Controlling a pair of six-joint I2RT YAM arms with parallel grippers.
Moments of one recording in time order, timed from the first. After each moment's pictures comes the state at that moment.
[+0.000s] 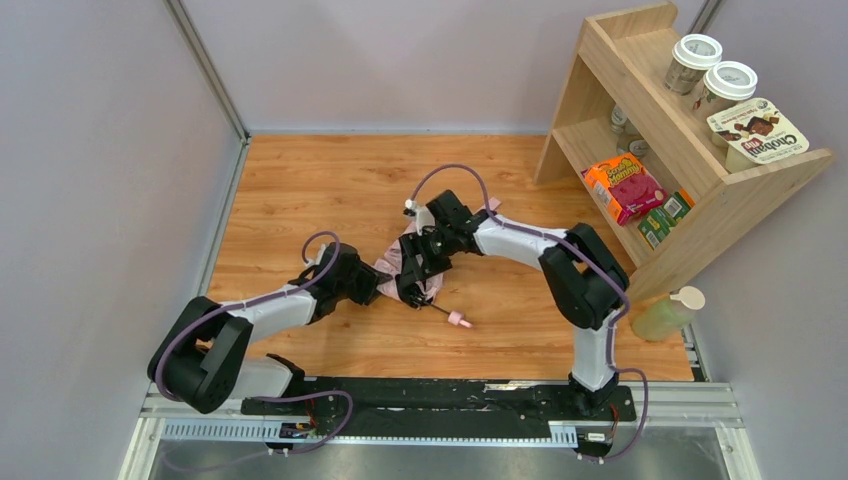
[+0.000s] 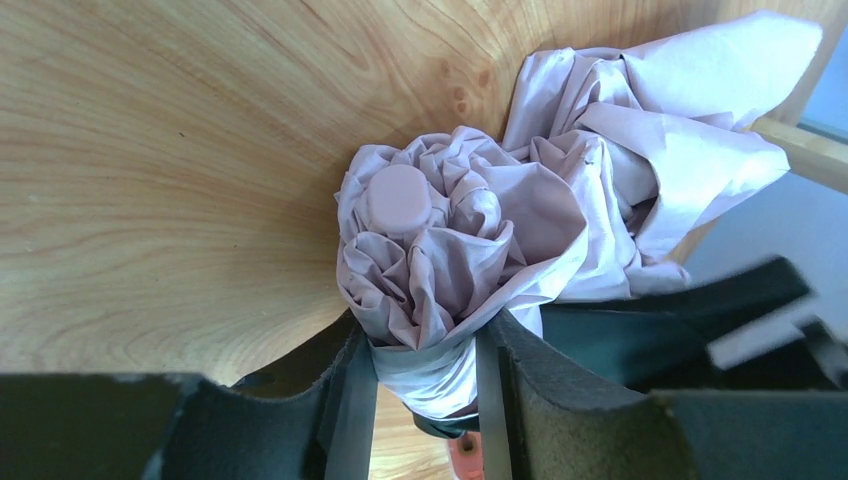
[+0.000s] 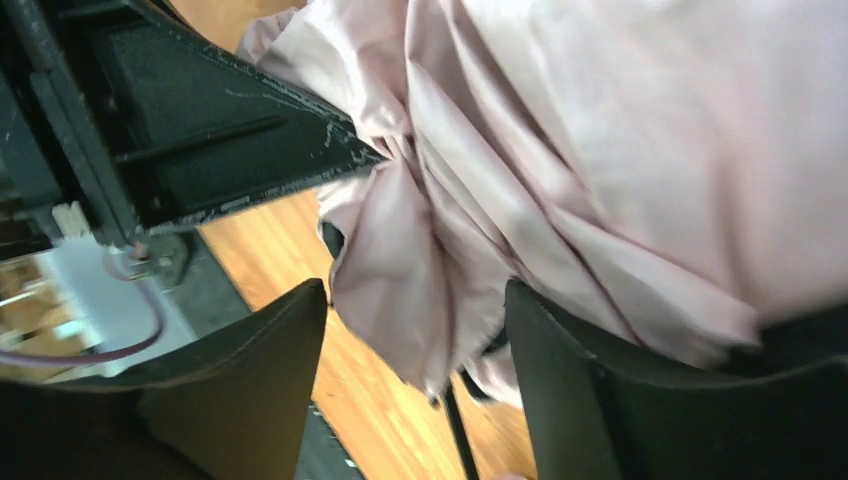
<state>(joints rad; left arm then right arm) -0.49 1.32 0.41 0.08 0.02 -1.45 0.71 1.98 1.31 -0.32 -0.63 0.35</state>
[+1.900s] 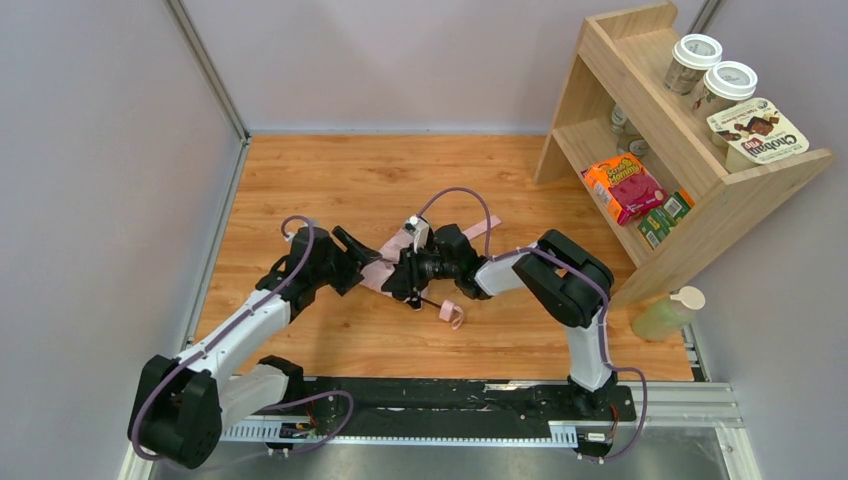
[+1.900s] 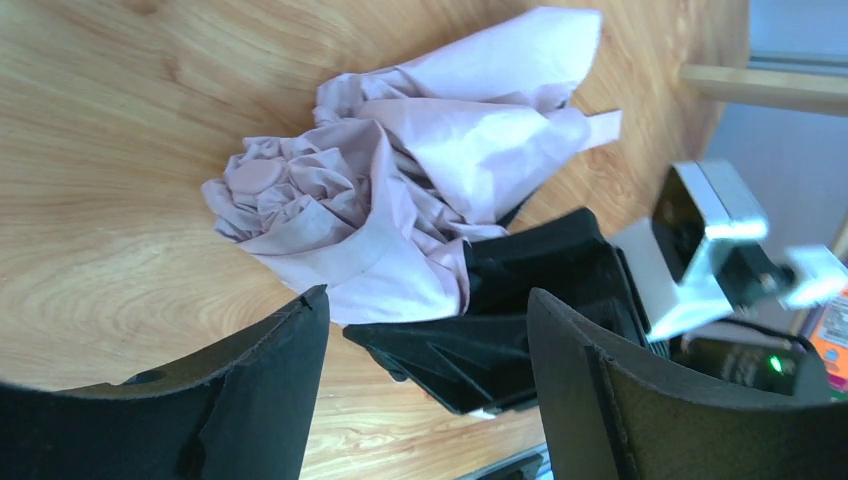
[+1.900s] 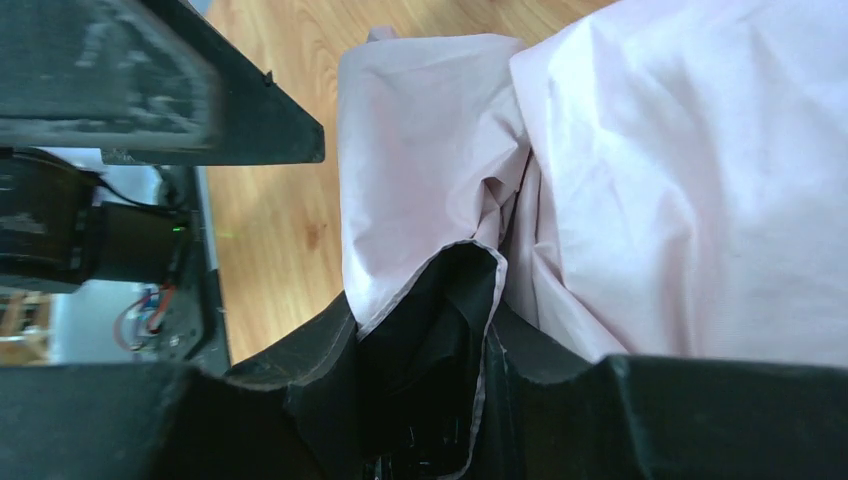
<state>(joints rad) -0.36 1.05 0.53 -0.19 0.10 -1.15 0.82 2.02 0.90 0.64 -0.53 0.50</state>
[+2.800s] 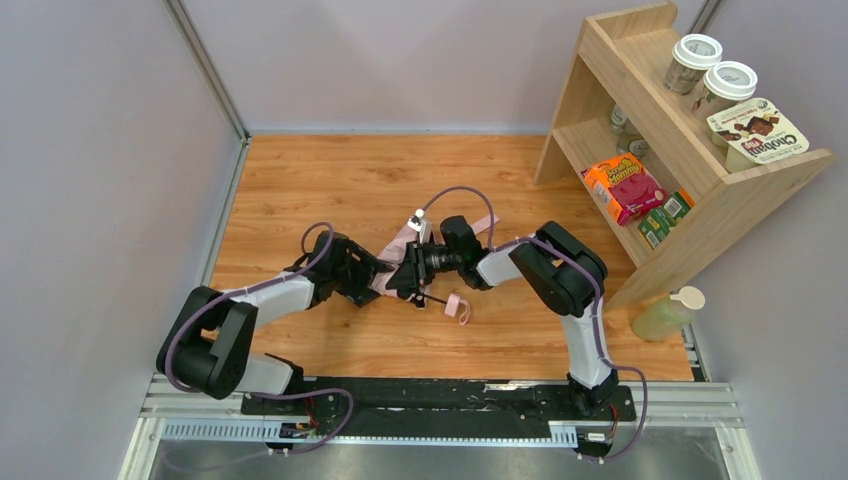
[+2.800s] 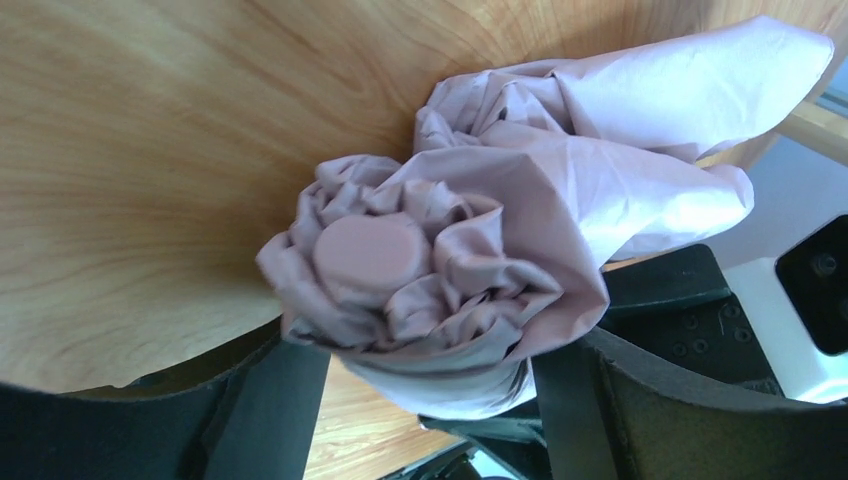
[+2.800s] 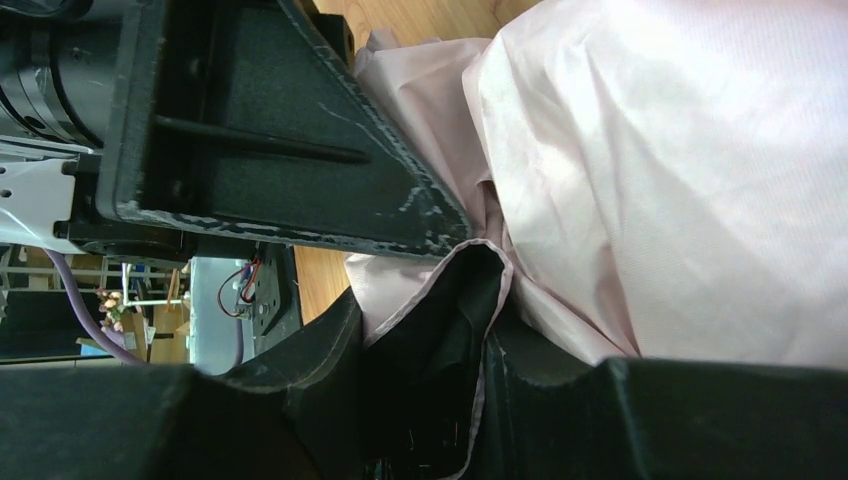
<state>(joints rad) -0.38 1.35 0.48 -0.02 0.20 -1.36 0.72 2.10 0.95 0.70 -0.79 0.70</state>
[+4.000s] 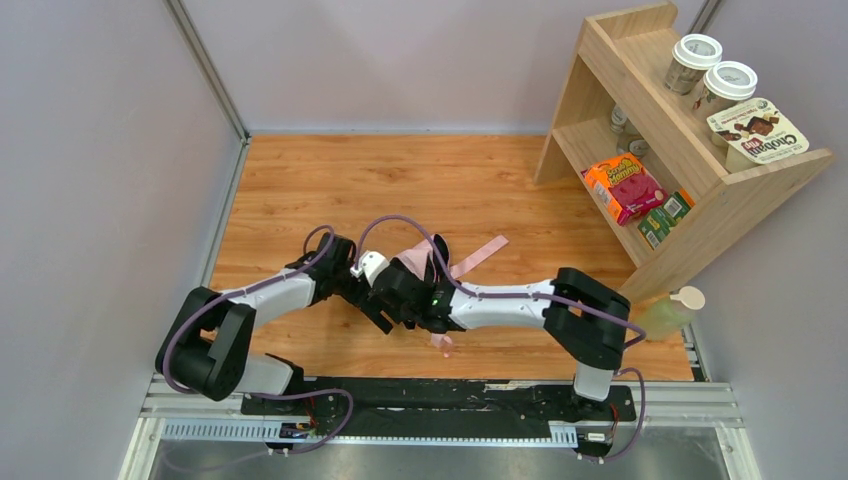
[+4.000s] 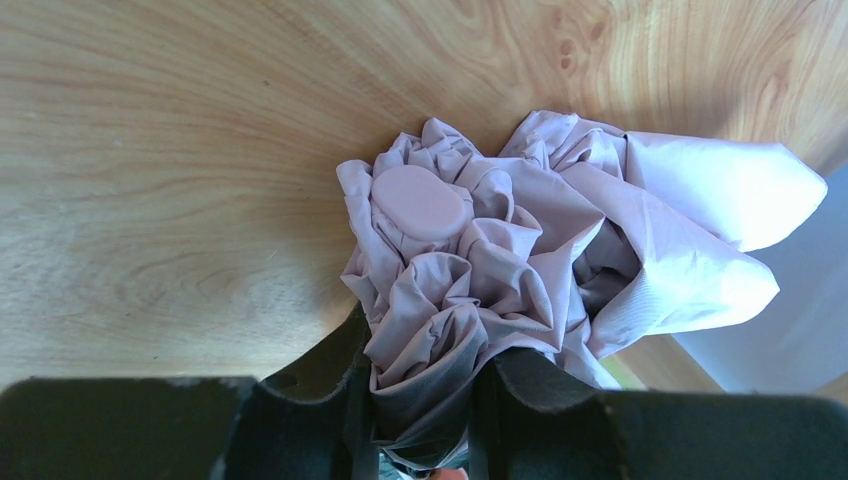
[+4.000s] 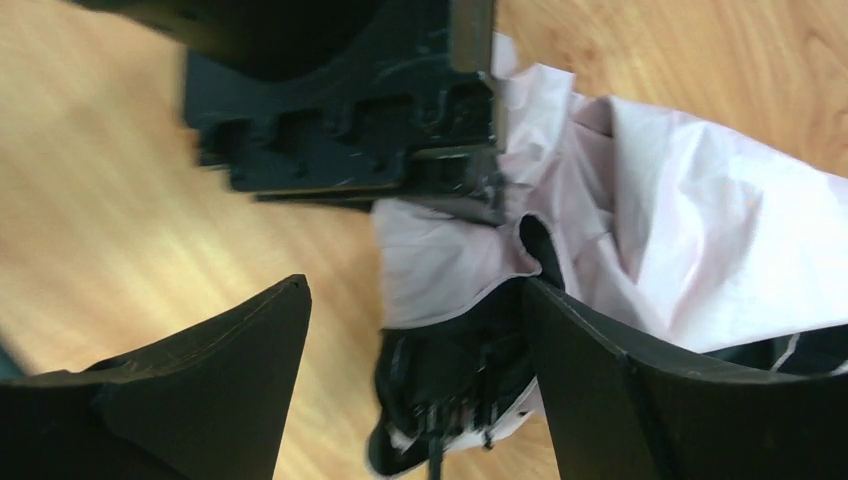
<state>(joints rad) -0.40 1.38 0.54 -0.20 0.22 -1.36 1.19 1.78 1.11 -0.06 0.22 0.16</state>
